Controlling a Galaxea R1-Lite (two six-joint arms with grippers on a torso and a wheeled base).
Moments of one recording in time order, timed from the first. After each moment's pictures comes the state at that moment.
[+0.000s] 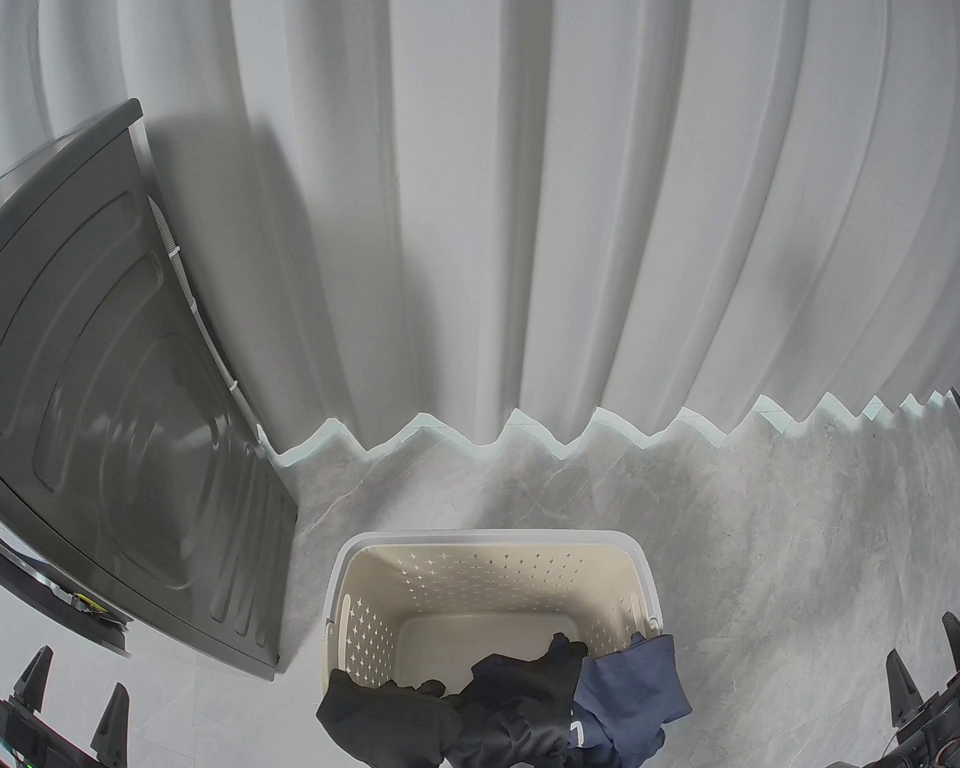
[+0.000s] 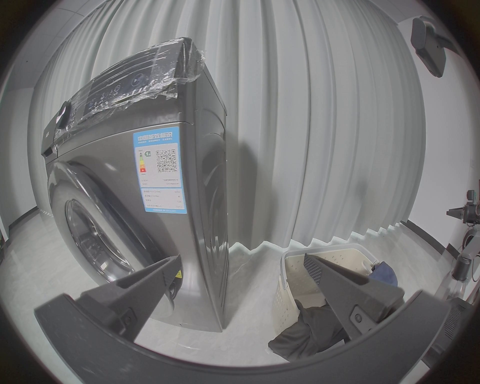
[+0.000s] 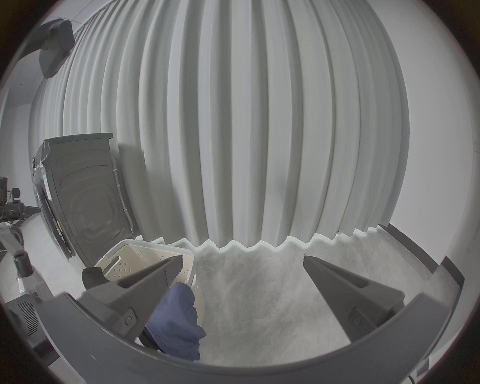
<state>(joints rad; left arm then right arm) 0.00 0.02 -0.02 0.01 0.01 -0.02 0.00 0.02 -0.02 0.00 0.01 -0.01</state>
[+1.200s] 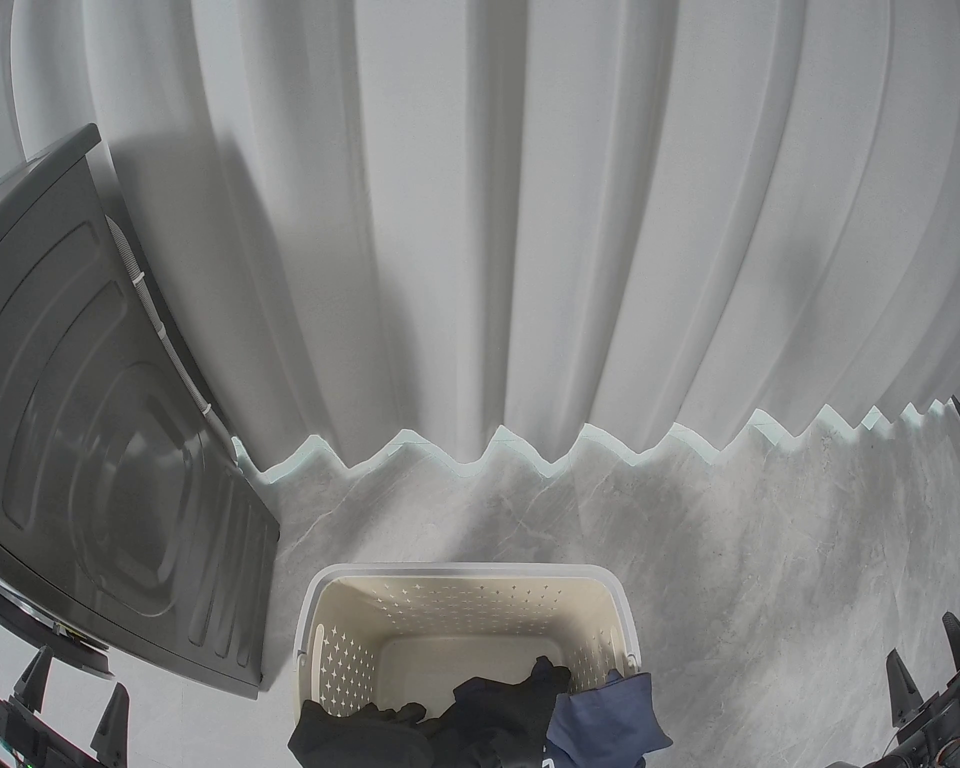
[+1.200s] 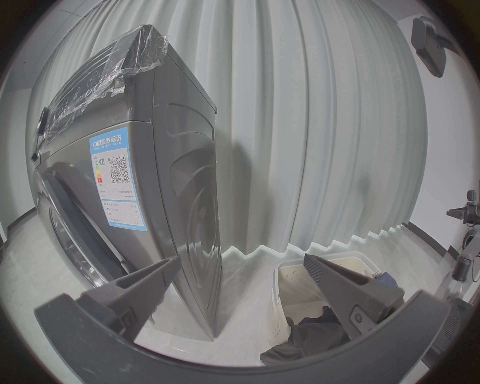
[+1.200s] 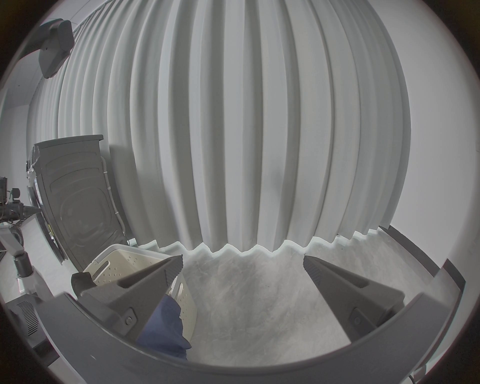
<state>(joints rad) 0.00 0.02 -0.02 0.01 0.01 -0.02 0.00 0.02 -0.02 0.00 0.01 -0.01</state>
